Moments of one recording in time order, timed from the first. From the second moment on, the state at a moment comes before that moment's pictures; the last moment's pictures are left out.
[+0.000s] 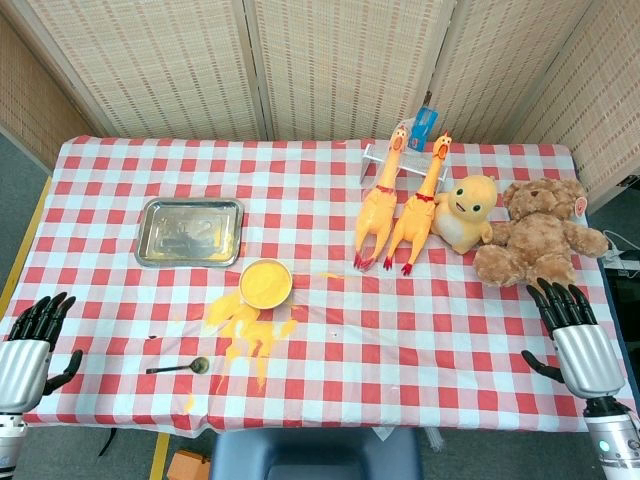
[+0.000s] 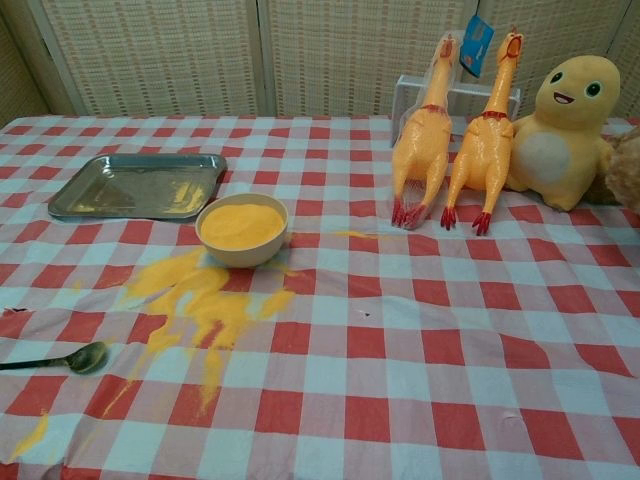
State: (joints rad) left arm -0.10 -1.15 -0.04 -1.56 1.55 1.53 0.05; right arm 0.09 -1.14 0.03 -1.57 -1.58 1.48 -0.07
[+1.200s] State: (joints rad) left arm -0.17 -1.57 0.05 -1.30 1.65 1.36 0.27; right arm 0.08 -1.13 0.02 -1.60 -1.57 1.49 -0.09
